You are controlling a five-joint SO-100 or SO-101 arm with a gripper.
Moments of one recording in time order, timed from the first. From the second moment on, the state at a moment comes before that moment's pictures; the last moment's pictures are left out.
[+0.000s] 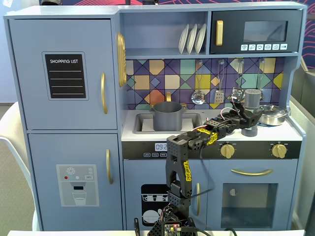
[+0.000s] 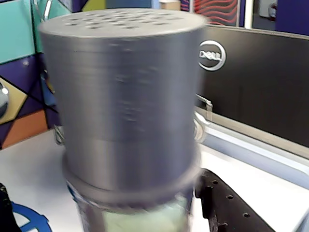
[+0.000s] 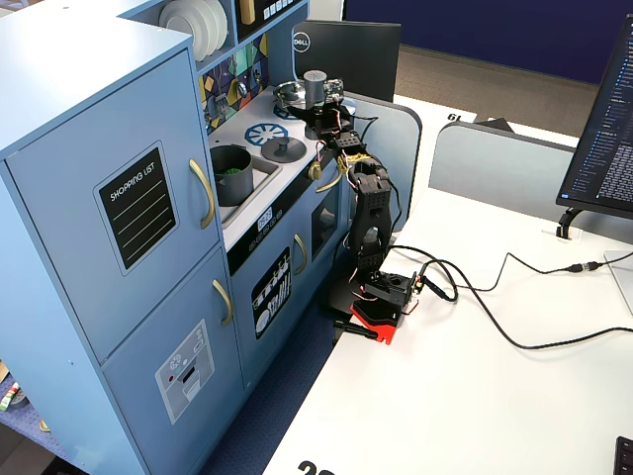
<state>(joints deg) 52.4 94.5 95.6 -2.9 -83.0</state>
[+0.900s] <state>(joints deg) 35.1 116.5 90.1 19.2 -50.9</state>
